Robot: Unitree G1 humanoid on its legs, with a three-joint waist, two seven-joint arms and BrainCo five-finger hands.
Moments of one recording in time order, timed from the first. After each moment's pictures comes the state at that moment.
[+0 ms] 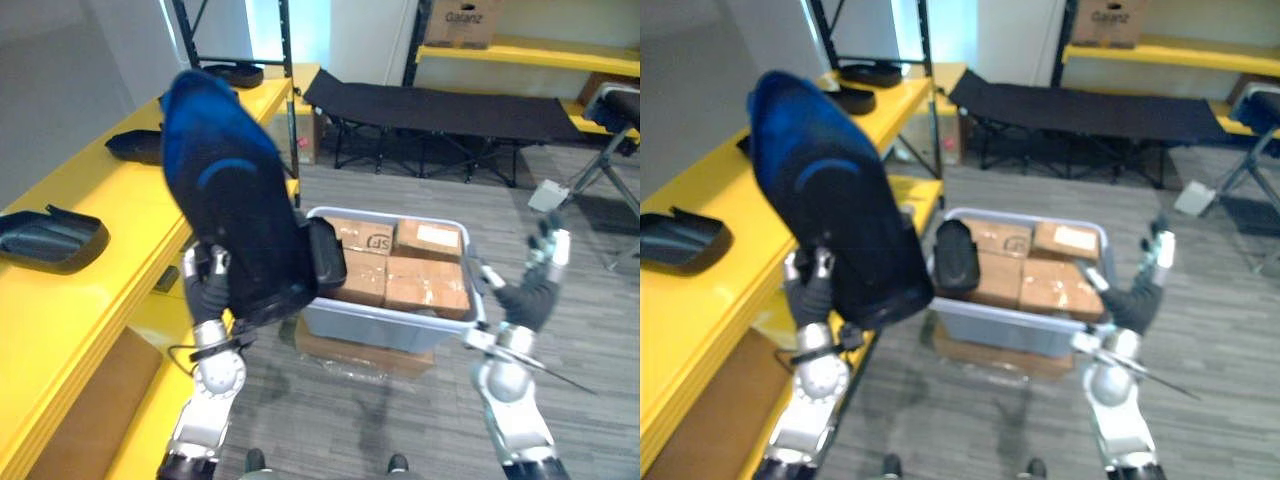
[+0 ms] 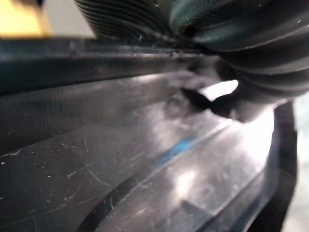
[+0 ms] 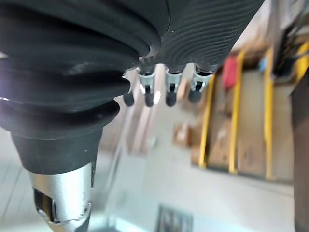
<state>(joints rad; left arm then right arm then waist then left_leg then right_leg) 0.07 0.19 -0.06 -0.12 0.17 -0.30 0.63 0.14 -0.27 -0.02 -0.11 0.16 -0.50 -0.53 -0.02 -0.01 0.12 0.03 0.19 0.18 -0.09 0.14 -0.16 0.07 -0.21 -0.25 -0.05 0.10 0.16</state>
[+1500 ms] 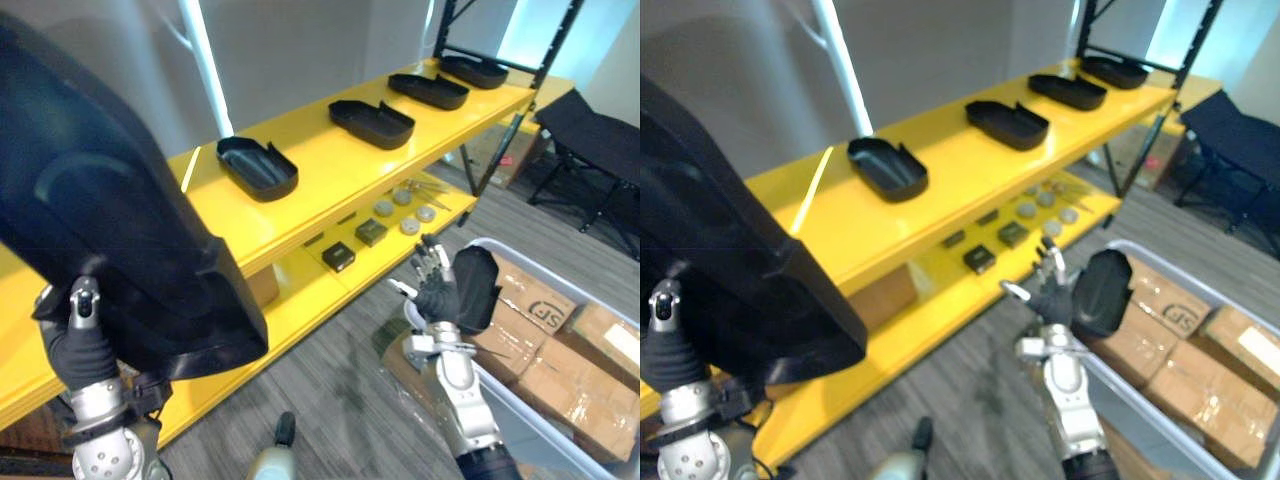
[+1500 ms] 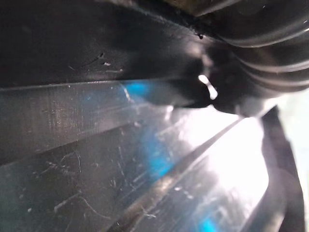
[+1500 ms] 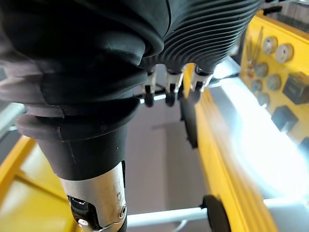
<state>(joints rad) 0.32 0.11 0.27 -0.52 -0.19 -0.47 0.12 0.00 -0.13 0.14 0.04 0.26 -0.34 -0.17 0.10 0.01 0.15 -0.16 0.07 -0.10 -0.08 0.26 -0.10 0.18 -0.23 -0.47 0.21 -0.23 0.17</state>
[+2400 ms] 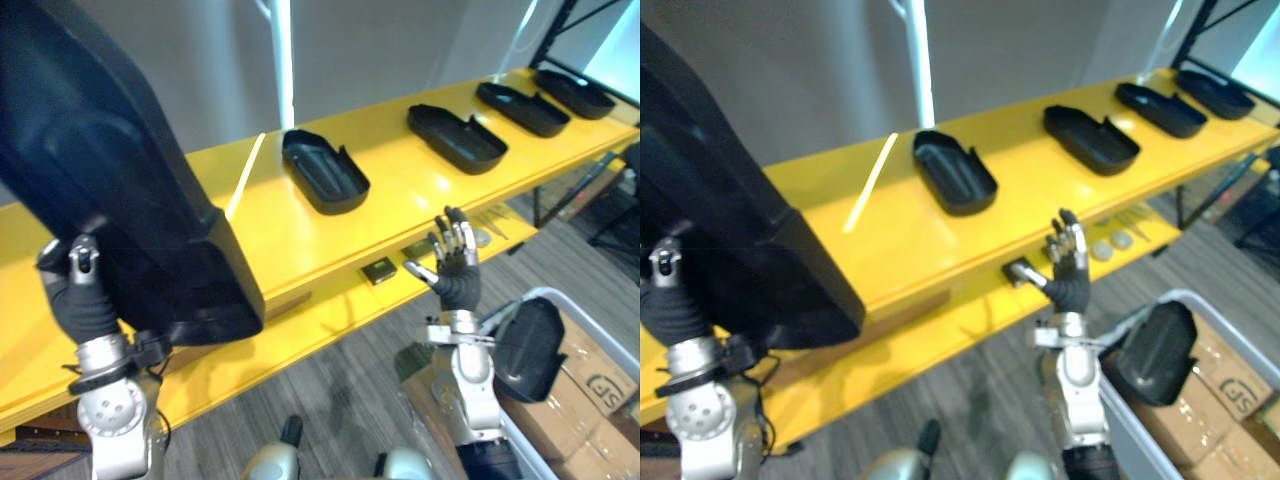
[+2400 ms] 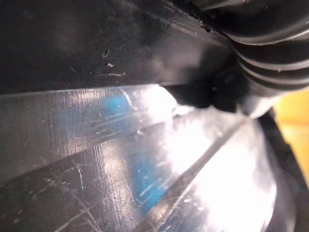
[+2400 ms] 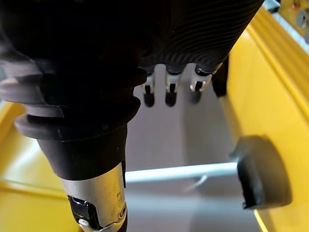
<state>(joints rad) 0.13 0.17 0.22 -0.35 -0.15 -0.43 0.20 -0.04 -0.09 0.08 -0.08 0.26 -0.42 -0.09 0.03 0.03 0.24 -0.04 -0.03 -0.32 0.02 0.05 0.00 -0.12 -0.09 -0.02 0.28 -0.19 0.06</state>
